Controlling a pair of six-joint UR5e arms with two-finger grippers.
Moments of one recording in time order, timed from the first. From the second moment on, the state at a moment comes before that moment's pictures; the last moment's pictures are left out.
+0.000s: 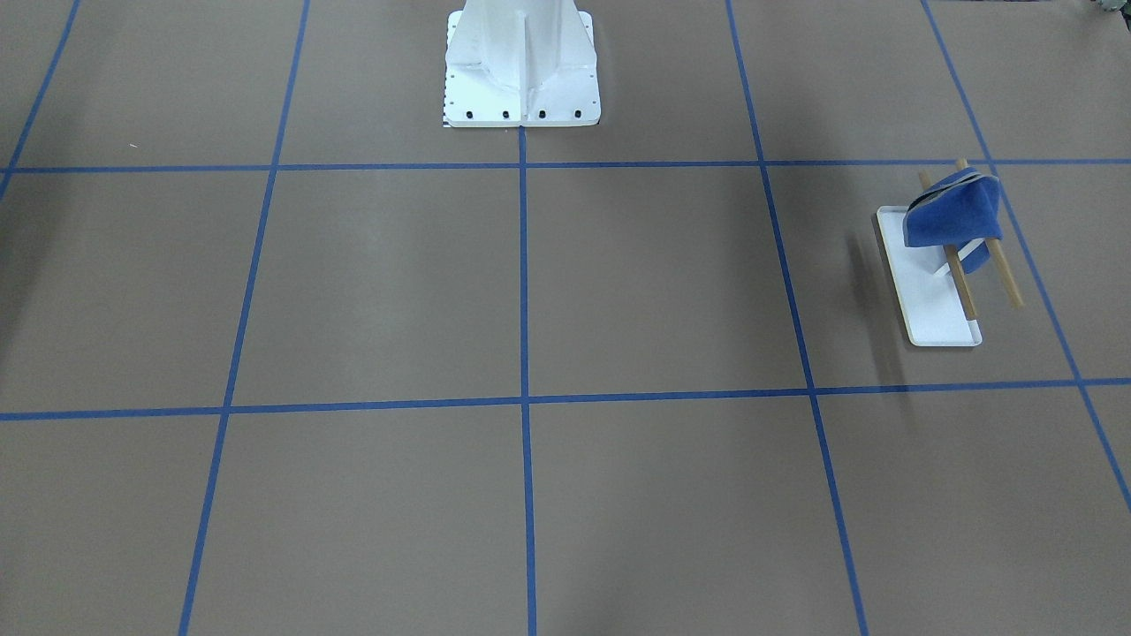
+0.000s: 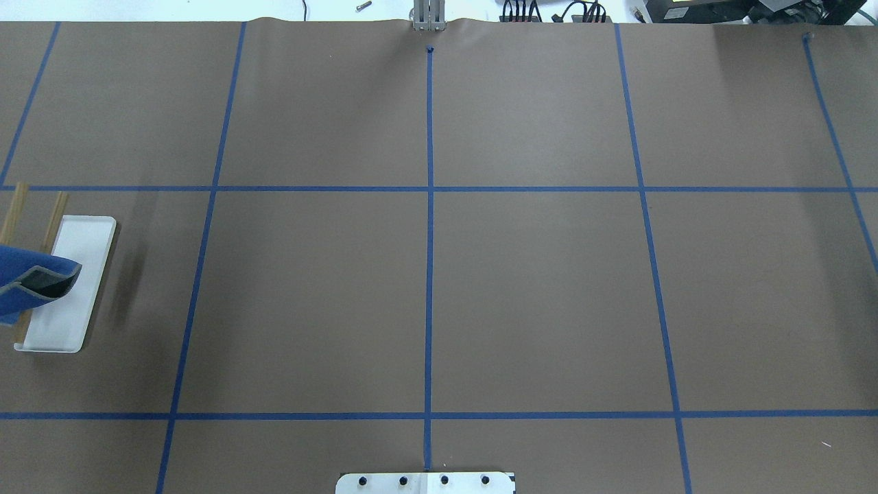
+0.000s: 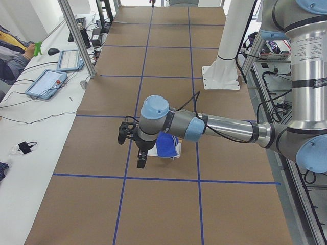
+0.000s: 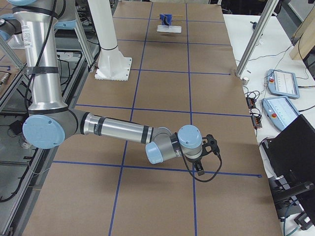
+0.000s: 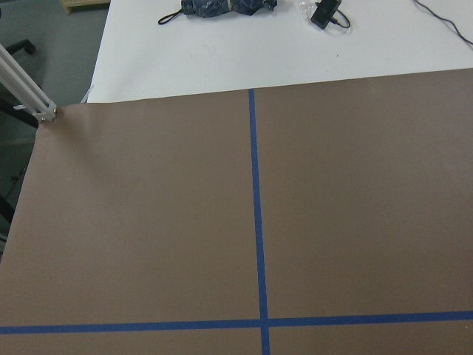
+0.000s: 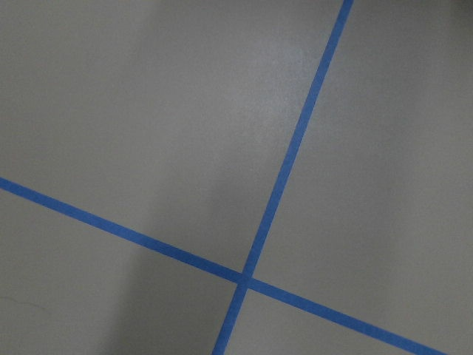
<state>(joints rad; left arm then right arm) -1.58 -1.42 -1.86 -1.74 -2.28 -0.18 1.56 -1.46 1.36 -1.20 2.39 -0.16</state>
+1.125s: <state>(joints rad) -1.58 -1.39 -1.87 -1.68 -2.40 -0.11 1.61 -1.47 1.65 -1.86 2.31 -0.51</state>
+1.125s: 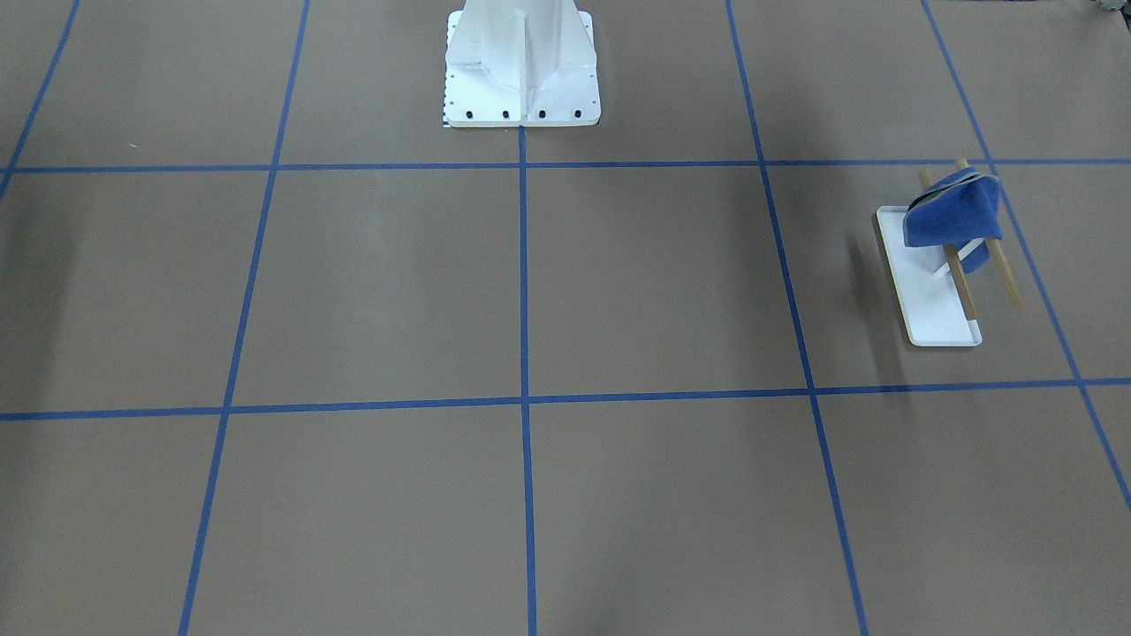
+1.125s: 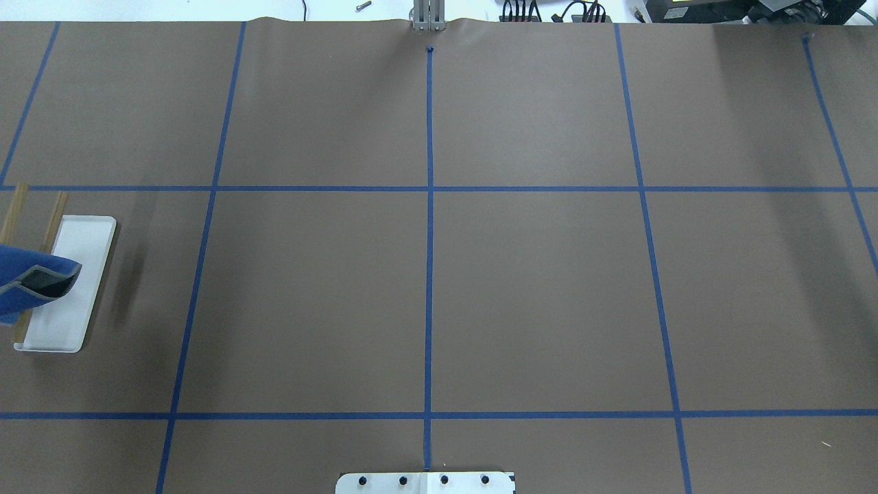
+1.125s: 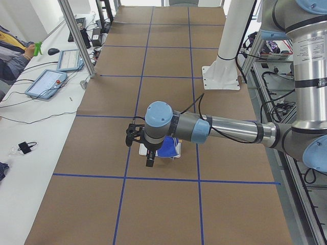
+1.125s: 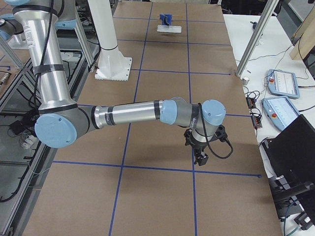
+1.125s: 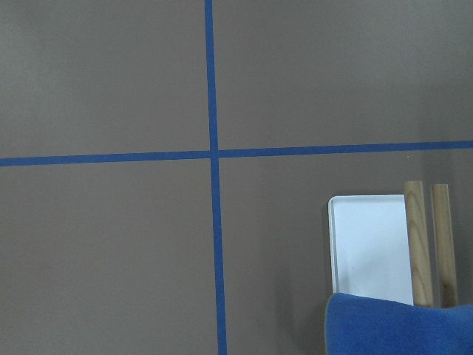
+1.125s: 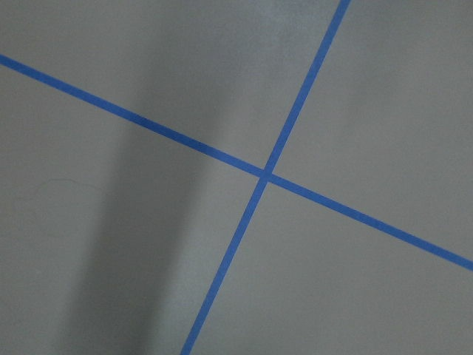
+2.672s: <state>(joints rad) -1.59 -1.43 -1.85 -1.61 -2.36 0.07 1.59 -1.55 1.75 -1.85 2.32 -0.43</state>
